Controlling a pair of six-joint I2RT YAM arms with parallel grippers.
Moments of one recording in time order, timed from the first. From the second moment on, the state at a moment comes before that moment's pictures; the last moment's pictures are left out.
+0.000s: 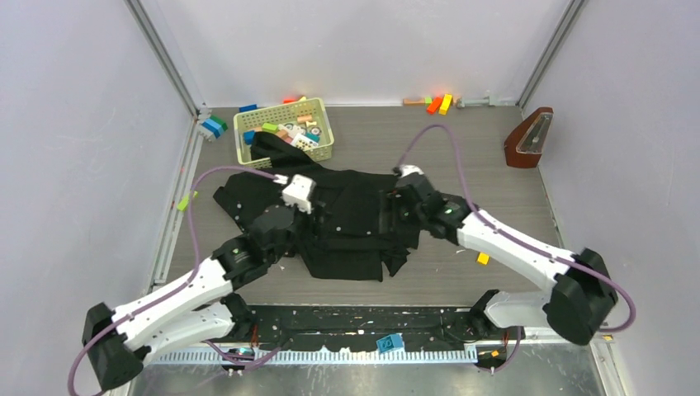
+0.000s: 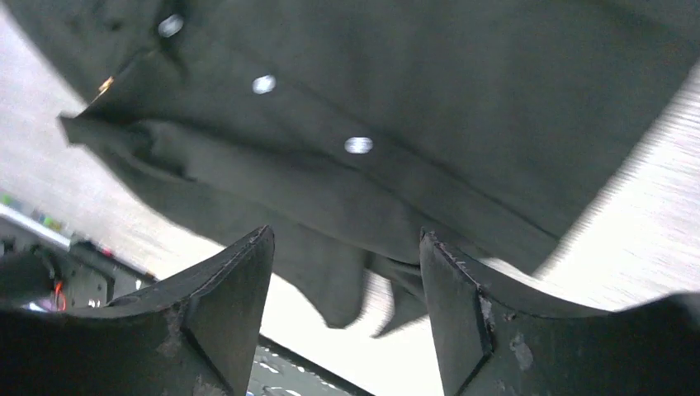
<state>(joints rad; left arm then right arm) -0.88 0.87 0.64 -0.07 -0.33 -0.22 0.69 1.23 0.90 -0.49 0.06 0.58</state>
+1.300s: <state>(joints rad) -0.47 0.89 0.52 -0.45 -0.05 -0.61 0.93 1.68 0.85 0.11 0.04 0.68</state>
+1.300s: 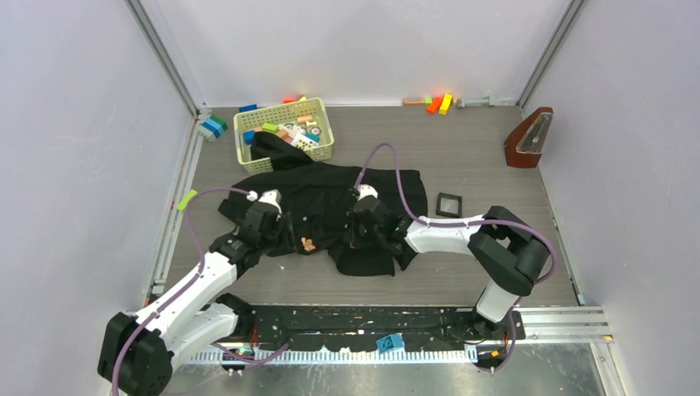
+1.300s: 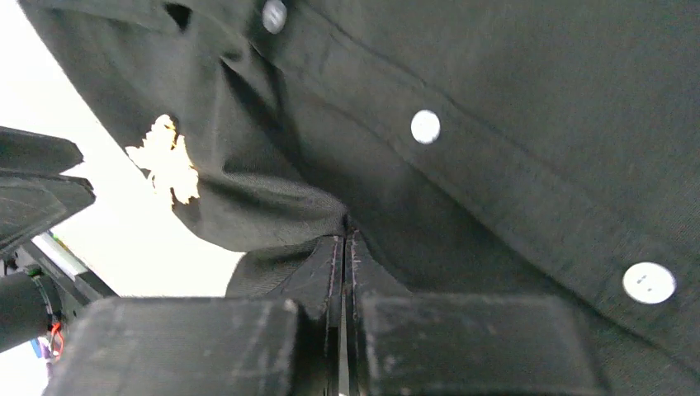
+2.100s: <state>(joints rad) -0.47 0.95 0.45 -0.34 0.00 -0.68 0.93 1.68 0.74 0.21 -0.10 0.76</state>
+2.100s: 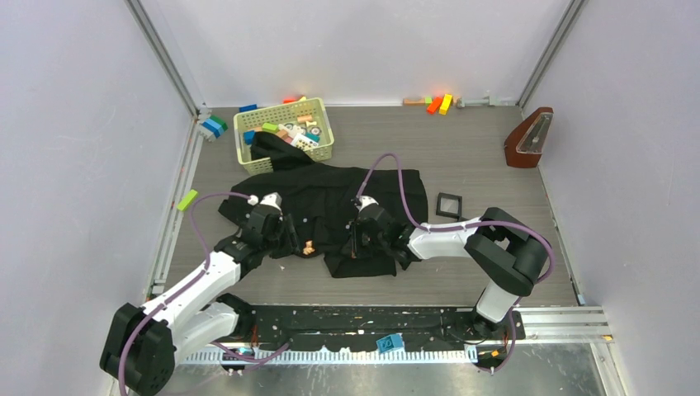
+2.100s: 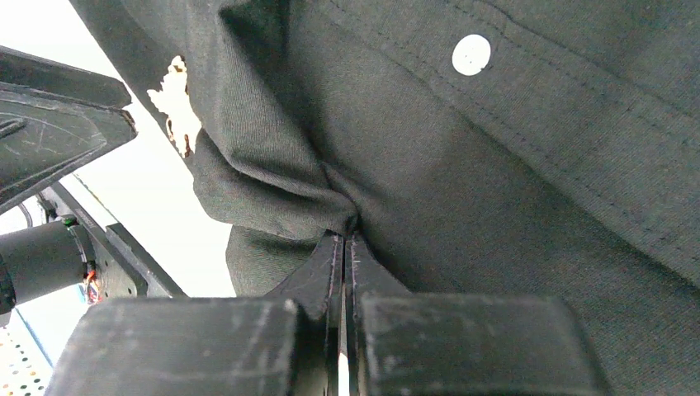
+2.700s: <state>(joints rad) -0.41 1.03 0.37 -0.18 0.12 -0.71 0.93 1.68 0.71 0.24 -0.10 0.81</state>
